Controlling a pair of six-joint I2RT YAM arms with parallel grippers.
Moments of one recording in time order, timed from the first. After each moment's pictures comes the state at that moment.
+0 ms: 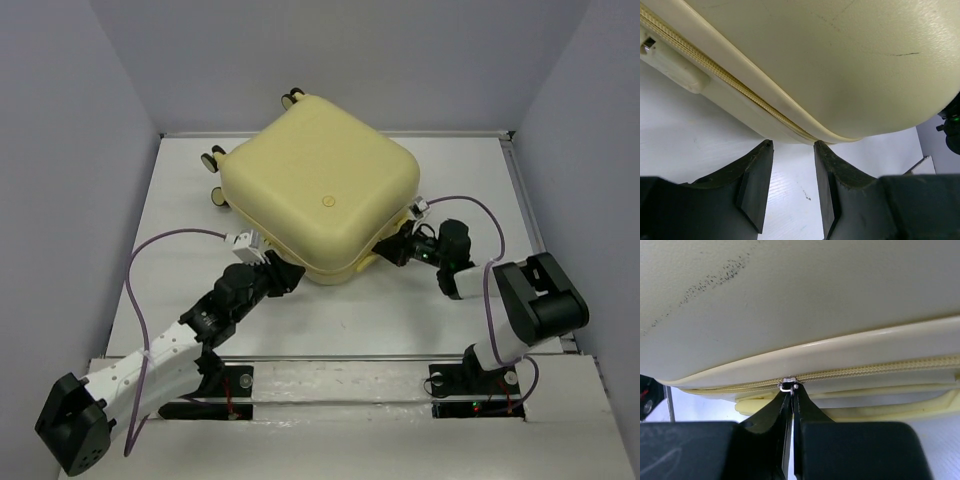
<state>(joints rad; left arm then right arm) -0.73 0.71 0.29 0.13 -0.14 -0.80 0.27 1.56 0.43 0.95 -0.76 0.38</state>
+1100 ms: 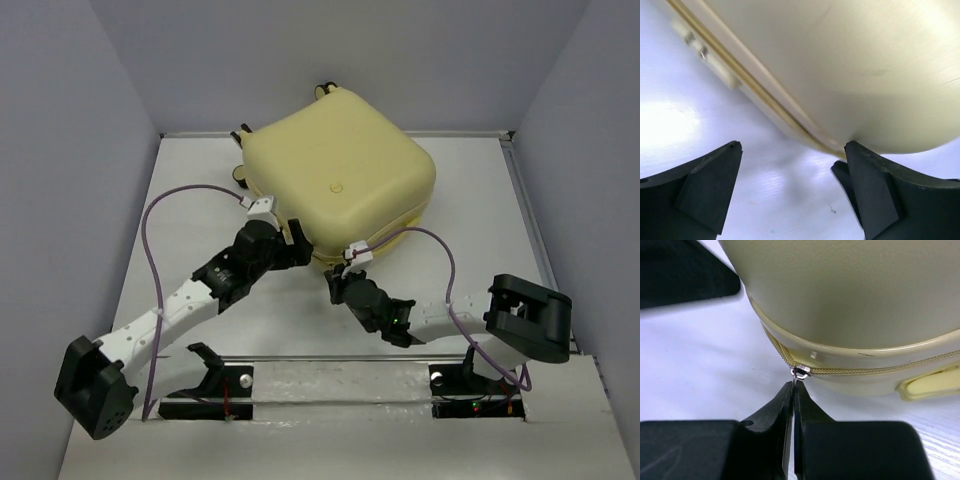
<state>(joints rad) -0.69 1.05 0.67 -0.16 -0.20 -0.64 1.20 1.53 0.56 0.68 0.66 0.45</state>
